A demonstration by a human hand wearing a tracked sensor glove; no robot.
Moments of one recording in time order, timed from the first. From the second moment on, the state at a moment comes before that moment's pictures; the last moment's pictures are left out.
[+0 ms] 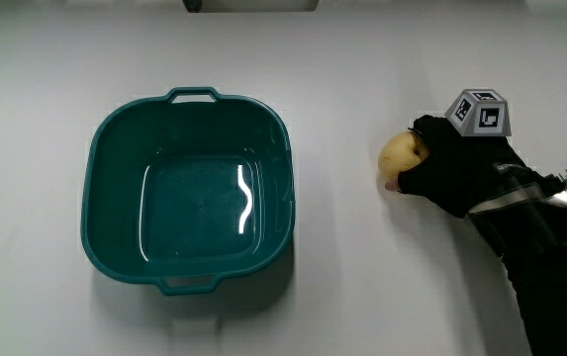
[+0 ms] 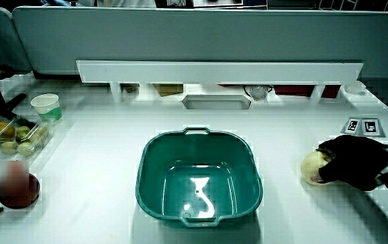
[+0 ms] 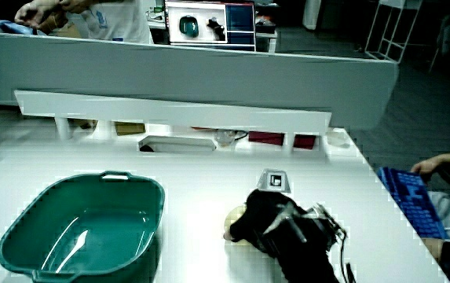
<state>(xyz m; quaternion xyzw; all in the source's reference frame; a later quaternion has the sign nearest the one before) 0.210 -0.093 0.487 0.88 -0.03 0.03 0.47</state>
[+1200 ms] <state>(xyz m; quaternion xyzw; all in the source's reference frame) 0.180 -0.113 0.433 0.94 -0.07 0.01 0.33</state>
